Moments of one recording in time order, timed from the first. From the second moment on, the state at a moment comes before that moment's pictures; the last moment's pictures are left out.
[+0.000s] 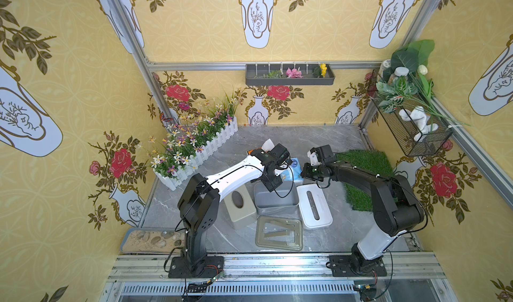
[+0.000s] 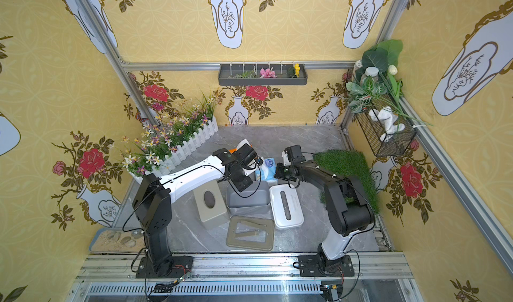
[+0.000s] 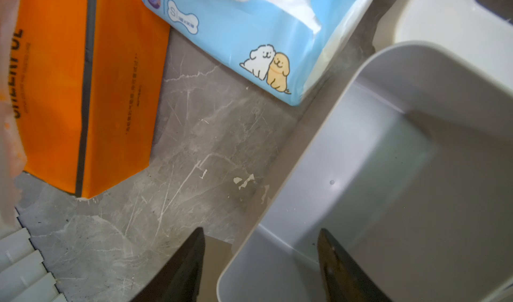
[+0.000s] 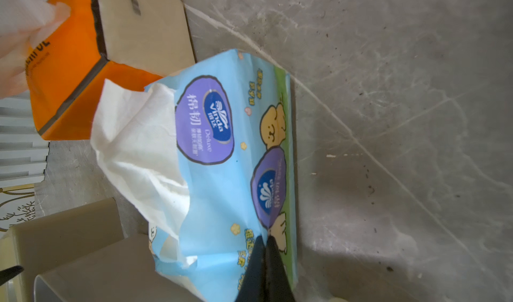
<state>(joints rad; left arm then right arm) -0.75 1.92 1.61 -0.98 -0.10 0.20 0.27 1.69 0.99 -0.29 -0.33 0.45</state>
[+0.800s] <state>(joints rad) -0.75 2.03 1.72 -1.06 -0.09 0.05 0.19 1.68 0.99 -0.29 -0.28 0.49</state>
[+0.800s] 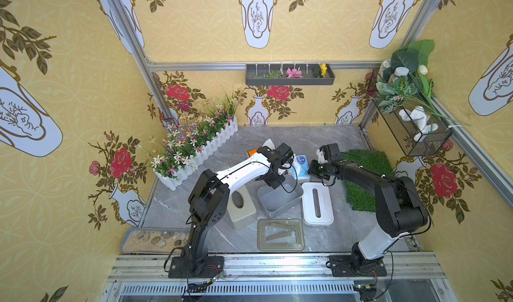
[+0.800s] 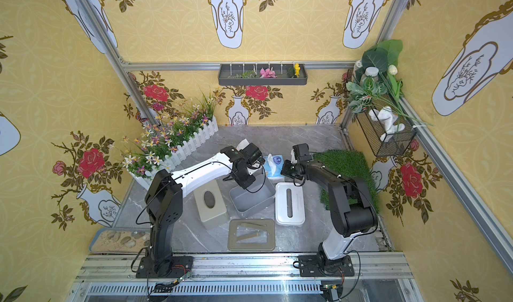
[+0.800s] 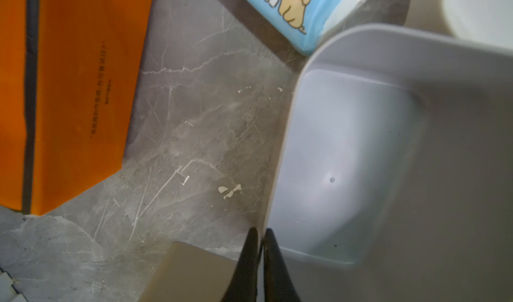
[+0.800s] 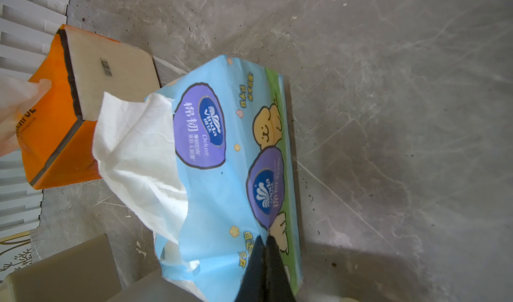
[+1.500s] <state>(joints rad) -0.70 2.09 1.82 -1.20 -0.17 -0.49 0.14 1.70 1.02 -0.29 -0.36 0.47</state>
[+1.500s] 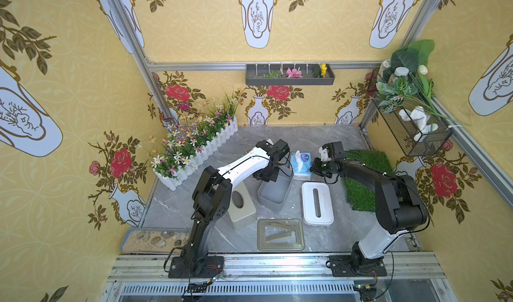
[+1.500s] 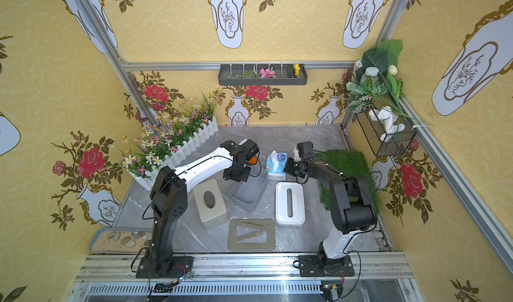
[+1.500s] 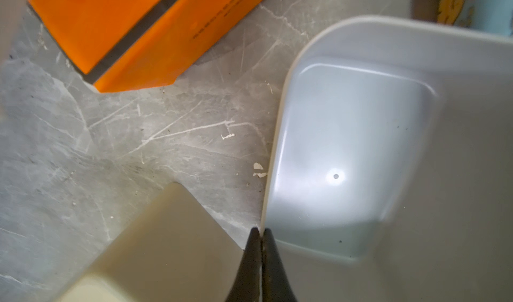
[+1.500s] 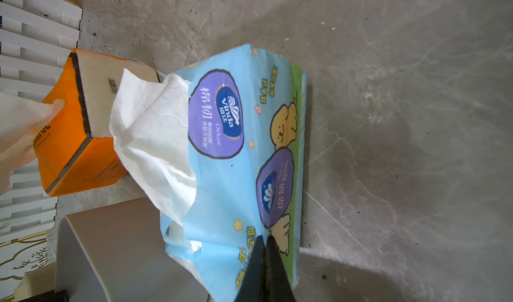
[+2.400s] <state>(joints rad) -0.68 1.96 1.73 -1.05 -0.07 -0.80 0.09 1.69 0.99 -0.24 -0.47 0.47</state>
